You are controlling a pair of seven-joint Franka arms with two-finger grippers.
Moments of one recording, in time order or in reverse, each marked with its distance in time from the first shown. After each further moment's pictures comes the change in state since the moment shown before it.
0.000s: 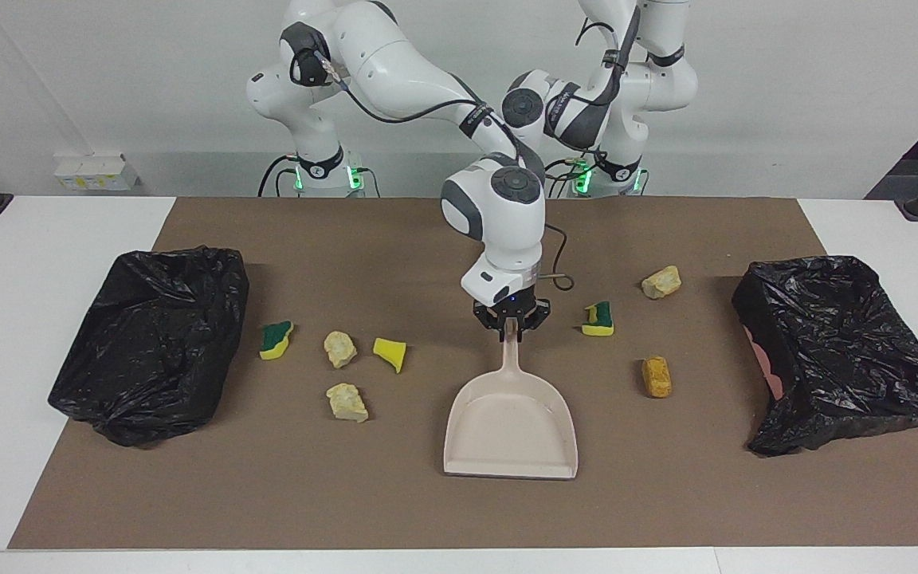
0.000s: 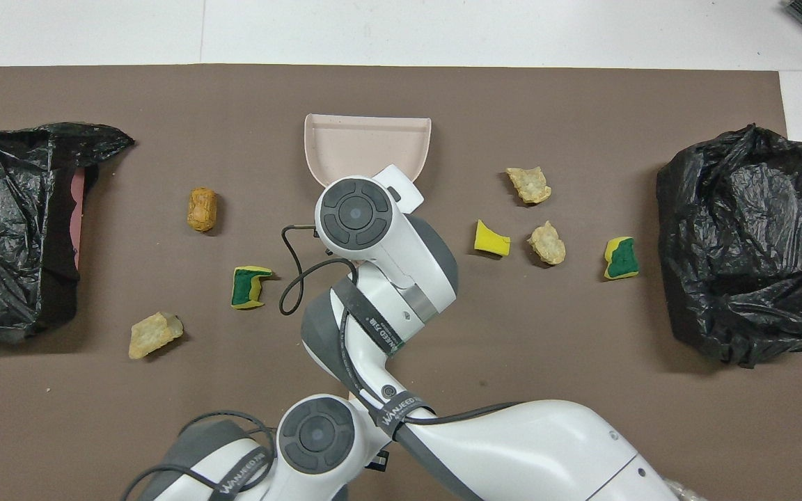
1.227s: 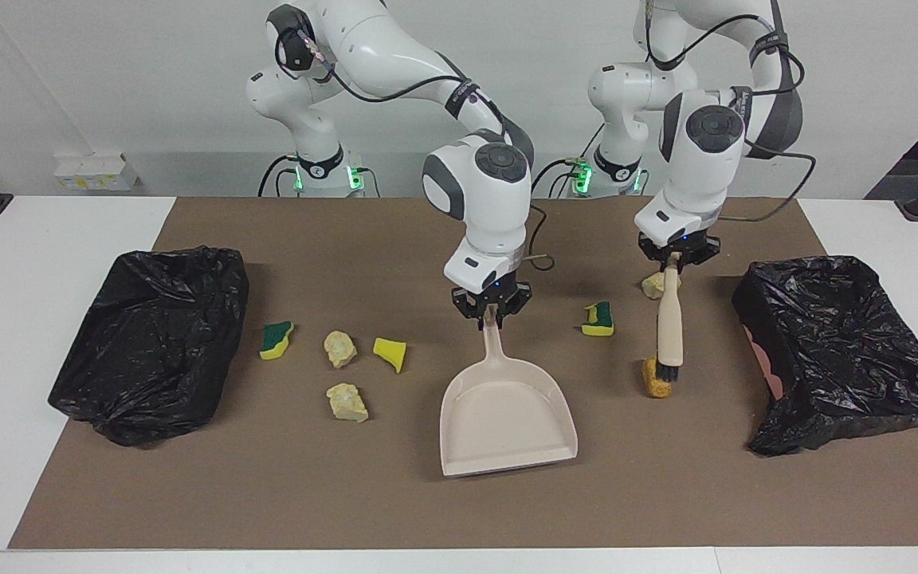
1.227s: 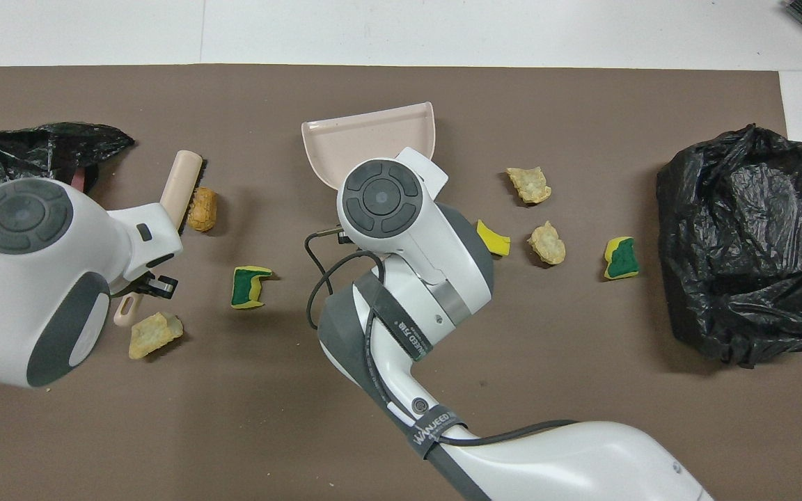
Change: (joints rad) left arm 0.029 0.228 0.574 0.357 0.600 -0.032 0.365; right arm -0.025 -0.122 -0.004 -0.049 -0.010 -0.126 -0.269
